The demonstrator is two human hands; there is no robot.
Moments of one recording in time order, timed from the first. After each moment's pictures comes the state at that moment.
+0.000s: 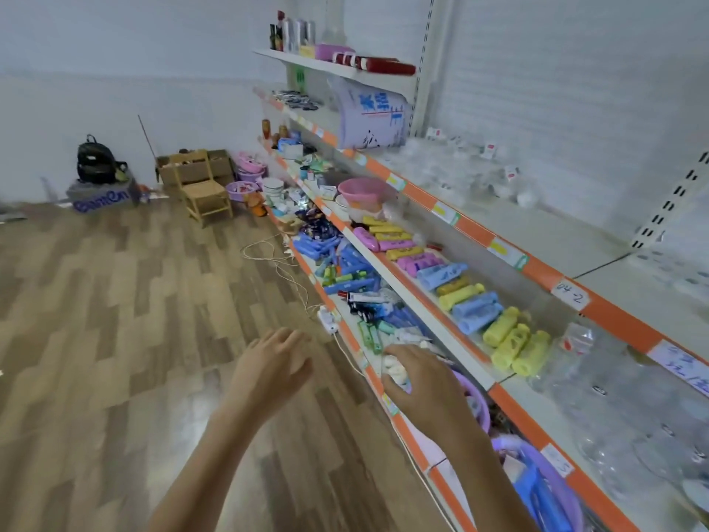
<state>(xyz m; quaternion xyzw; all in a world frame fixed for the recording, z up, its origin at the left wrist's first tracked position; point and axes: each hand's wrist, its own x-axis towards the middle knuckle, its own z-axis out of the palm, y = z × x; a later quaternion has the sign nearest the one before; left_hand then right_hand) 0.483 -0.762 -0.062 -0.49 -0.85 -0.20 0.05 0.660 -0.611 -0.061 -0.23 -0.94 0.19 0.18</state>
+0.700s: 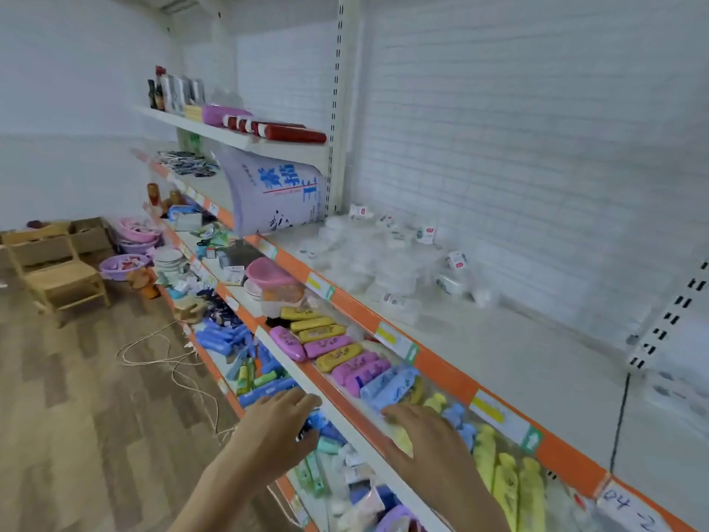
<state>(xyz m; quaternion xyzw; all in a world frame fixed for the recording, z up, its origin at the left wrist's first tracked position) 0.305 -0.424 -0.053 -0.67 -0.72 -0.17 0.04 0.514 -0.328 -0.041 -0.34 -0.92 0.10 0.18</state>
